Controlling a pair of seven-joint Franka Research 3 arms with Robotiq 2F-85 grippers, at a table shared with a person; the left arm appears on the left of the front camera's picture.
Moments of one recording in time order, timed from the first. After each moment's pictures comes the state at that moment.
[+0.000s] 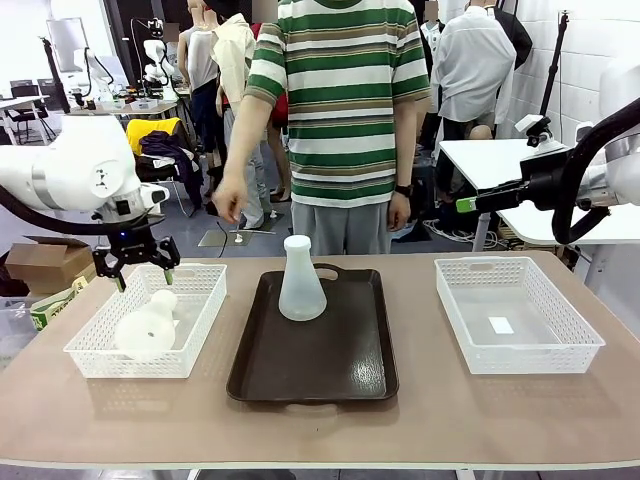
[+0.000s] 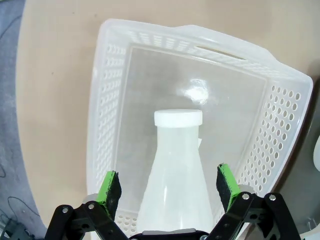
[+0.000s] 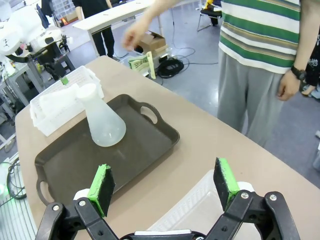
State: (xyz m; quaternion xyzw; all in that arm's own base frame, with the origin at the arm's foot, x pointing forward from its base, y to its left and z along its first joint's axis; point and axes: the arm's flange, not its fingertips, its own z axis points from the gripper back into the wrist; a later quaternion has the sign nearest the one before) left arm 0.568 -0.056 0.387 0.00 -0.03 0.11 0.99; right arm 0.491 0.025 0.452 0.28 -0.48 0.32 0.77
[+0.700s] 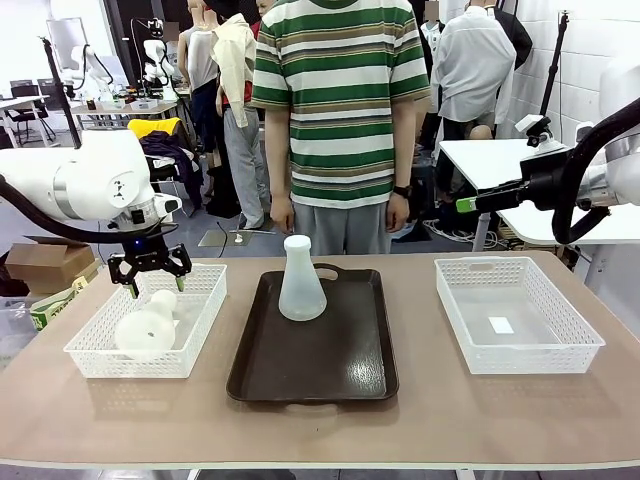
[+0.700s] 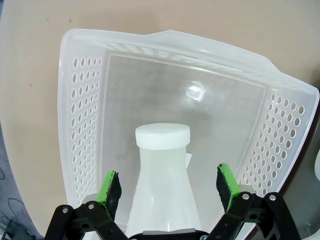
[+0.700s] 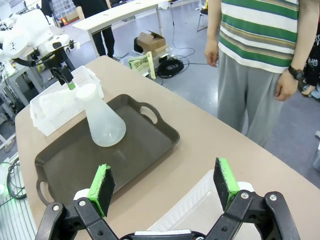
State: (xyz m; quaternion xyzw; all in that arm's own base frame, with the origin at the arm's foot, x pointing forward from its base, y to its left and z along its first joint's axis) left arm 0.582 -0.068 0.365 0.00 -0.03 0.10 0.99; right arm 0.491 0.025 0.452 0.28 -0.48 0.32 0.77
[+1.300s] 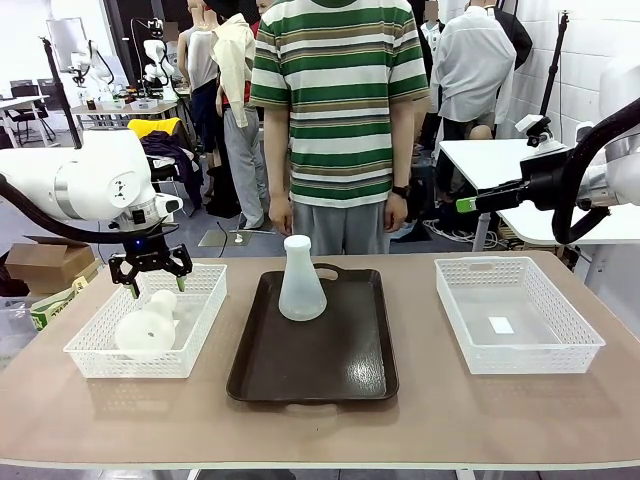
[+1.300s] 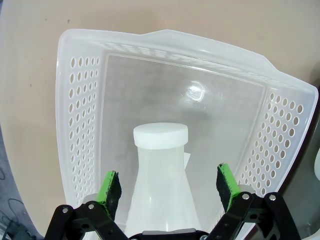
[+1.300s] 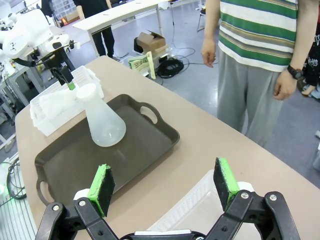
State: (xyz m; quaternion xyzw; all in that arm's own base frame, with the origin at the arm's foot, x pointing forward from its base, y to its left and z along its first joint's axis) left arm 0.582 -0.070 0.365 0.00 -0.03 0.10 0.99; right arm 0.491 0.025 0.452 0.28 -0.48 0.32 0.77
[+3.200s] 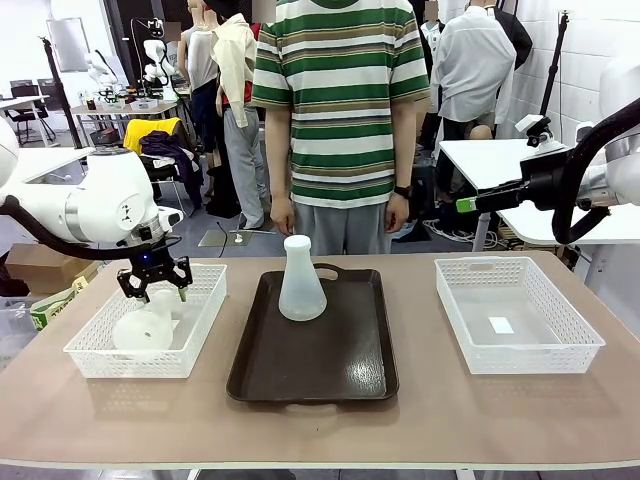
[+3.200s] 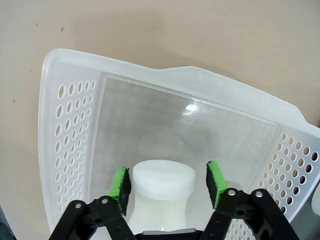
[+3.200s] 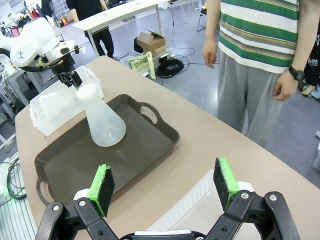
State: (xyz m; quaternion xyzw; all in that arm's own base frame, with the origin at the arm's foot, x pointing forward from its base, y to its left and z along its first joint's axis) left arm 0.596 -0.063 0.326 -0.01 -0.05 0.15 0.99; right arm 0.491 0.024 0.452 0.28 -0.48 0.32 0.77
